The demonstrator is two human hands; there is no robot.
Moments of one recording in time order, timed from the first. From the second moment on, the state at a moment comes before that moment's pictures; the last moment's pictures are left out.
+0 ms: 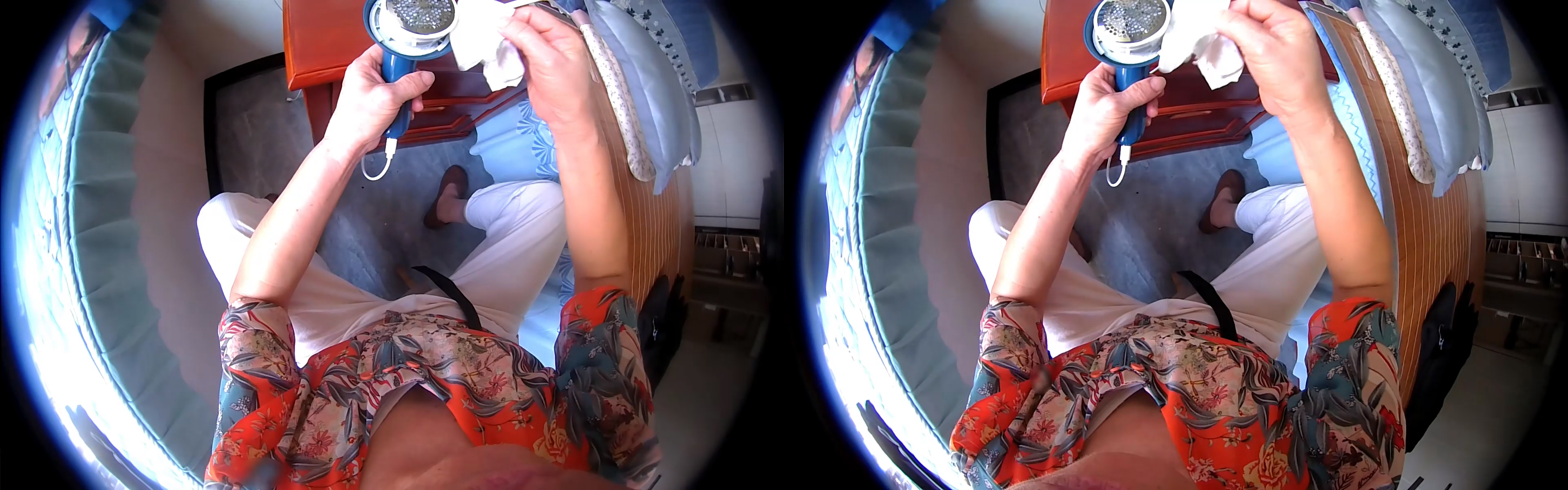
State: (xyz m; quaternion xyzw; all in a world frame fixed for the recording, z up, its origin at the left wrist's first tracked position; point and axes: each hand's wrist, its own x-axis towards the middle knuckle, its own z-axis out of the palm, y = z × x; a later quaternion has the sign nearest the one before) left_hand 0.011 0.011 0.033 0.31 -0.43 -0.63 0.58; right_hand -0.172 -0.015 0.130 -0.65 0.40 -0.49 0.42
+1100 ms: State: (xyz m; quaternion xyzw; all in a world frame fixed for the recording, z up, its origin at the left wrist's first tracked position) left_hand 0.013 0.010 0.033 0.38 -0.50 -0.55 0.55; right_hand -0.176 0.002 0.178 -0.71 0.46 -0.37 0.38
